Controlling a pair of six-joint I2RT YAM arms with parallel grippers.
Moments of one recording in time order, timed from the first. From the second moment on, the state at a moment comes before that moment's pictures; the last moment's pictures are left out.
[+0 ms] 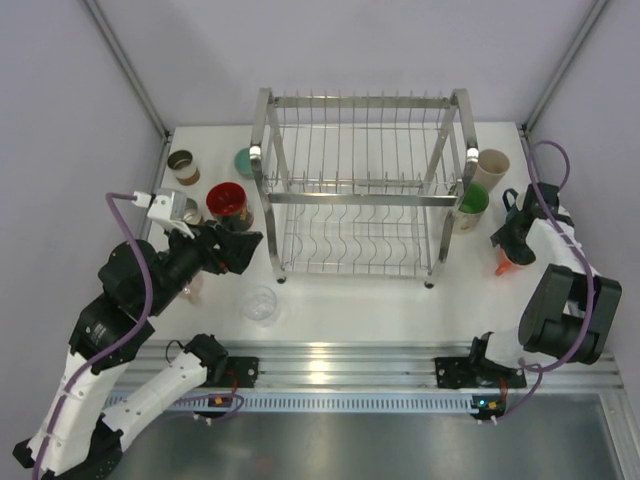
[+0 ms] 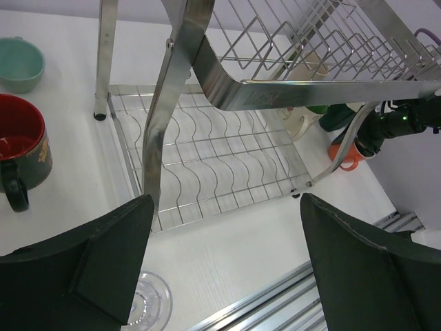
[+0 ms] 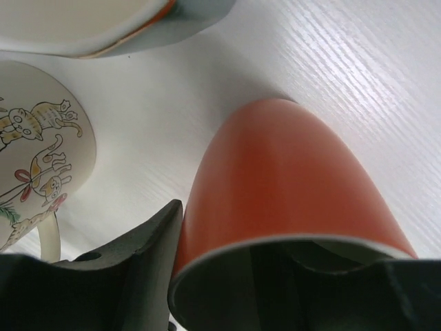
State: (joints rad) left arm -0.60 0.56 1.13 -0.71 -0.07 -0.45; right arm -0.30 1.41 0.89 -0.58 0.13 0.57
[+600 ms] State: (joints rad) left arm -0.60 0.55 1.13 -0.70 -0.06 -0.49; right arm -0.30 1.36 0.90 -0.64 0.09 0.52
